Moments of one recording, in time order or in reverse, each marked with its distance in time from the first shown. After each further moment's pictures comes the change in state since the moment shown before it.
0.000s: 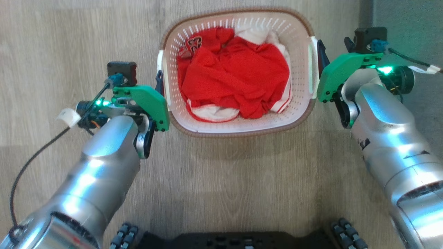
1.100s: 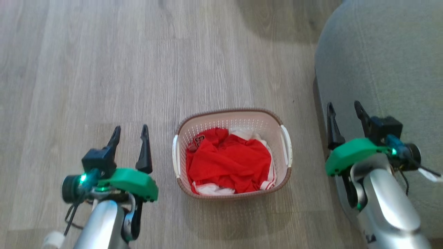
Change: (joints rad) left arm 0.688 0.001 0.656 -0.738 0.594 -0.052 0.000; right arm 0.643 0.006 -0.304 -0.721 -0.236 0.000 0.000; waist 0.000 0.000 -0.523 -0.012
